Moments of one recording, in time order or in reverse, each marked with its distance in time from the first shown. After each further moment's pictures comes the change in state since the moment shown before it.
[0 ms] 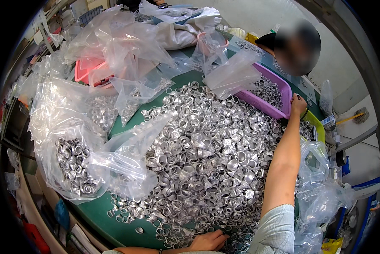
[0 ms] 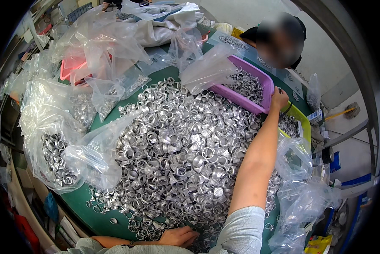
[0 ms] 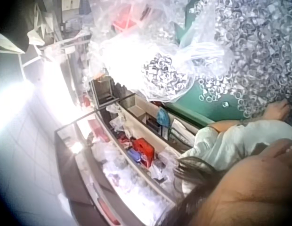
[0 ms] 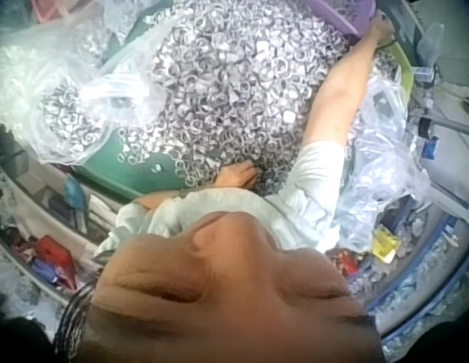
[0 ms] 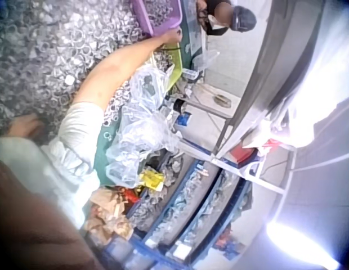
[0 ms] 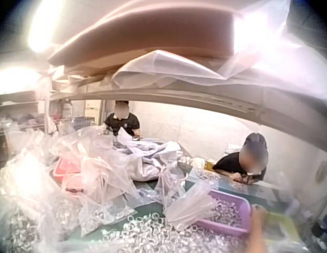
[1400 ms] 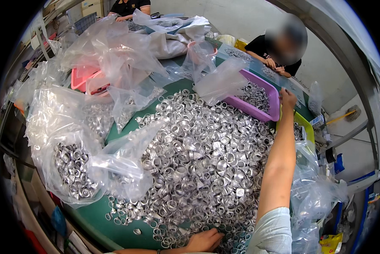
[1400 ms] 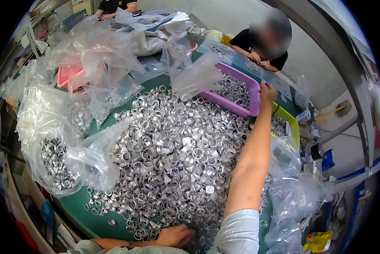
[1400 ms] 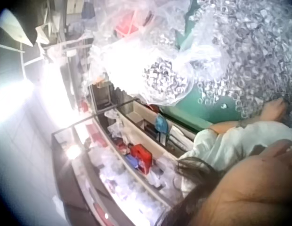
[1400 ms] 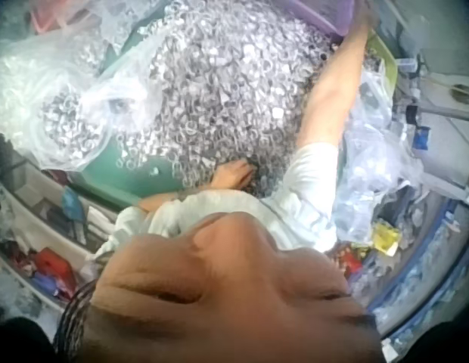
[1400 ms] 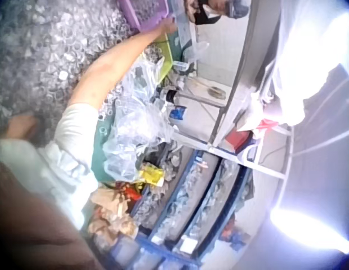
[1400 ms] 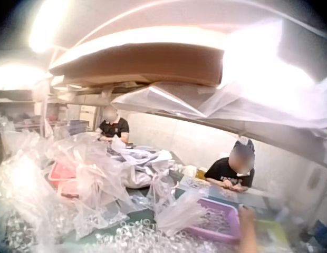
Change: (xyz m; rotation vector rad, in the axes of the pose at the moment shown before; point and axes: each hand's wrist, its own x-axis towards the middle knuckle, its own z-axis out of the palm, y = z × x) left_hand -0.003 0.002 0.004 0.068 0.039 0.025; right_hand 0.006 -0.058 -0.025 0.278 -0.249 0.090
